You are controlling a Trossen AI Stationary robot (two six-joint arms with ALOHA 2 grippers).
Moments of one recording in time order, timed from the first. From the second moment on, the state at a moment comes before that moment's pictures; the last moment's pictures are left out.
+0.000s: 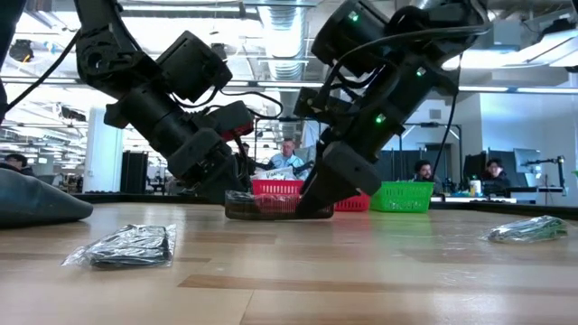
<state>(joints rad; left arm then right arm) -0.04 1.82 0.59 0.45 -0.09 -0.17 0.18 1.94 1.01 0.03 0.40 -0.01</state>
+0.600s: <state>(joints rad) -0.06 1.79 0.58 0.48 -0.09 -0.16 0.16 1.96 1.03 -0.01 0.26 0.09</state>
